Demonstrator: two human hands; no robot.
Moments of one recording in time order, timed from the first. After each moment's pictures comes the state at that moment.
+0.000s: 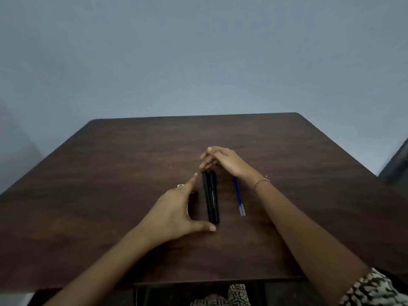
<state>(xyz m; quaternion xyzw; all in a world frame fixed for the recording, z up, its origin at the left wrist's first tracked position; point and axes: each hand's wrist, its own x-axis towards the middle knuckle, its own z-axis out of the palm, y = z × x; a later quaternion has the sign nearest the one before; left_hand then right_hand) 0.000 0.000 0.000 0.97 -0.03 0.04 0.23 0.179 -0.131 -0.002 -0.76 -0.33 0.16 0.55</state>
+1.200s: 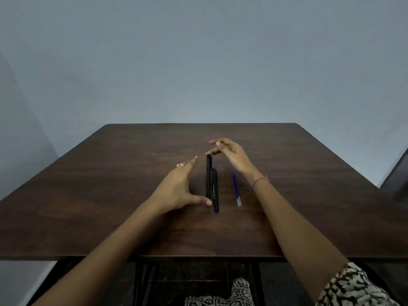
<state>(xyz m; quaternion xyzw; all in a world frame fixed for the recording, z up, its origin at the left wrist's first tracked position) 0.011 0.000 0.010 0.96 0.00 0.09 0.25 0.164 -0.146 0.004 -0.72 -0.35 0.05 0.60</state>
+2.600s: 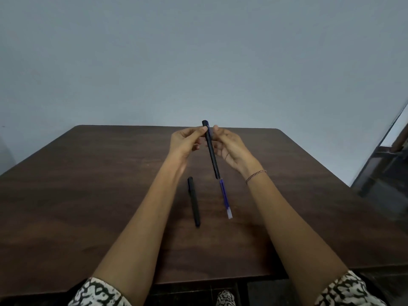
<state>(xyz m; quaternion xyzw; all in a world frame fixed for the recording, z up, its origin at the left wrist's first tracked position) 0.135 -0.015 0.047 0.62 0.03 0.22 0.76 0.185 -0.146 0.044 -0.55 -0.23 0.14 0.79</state>
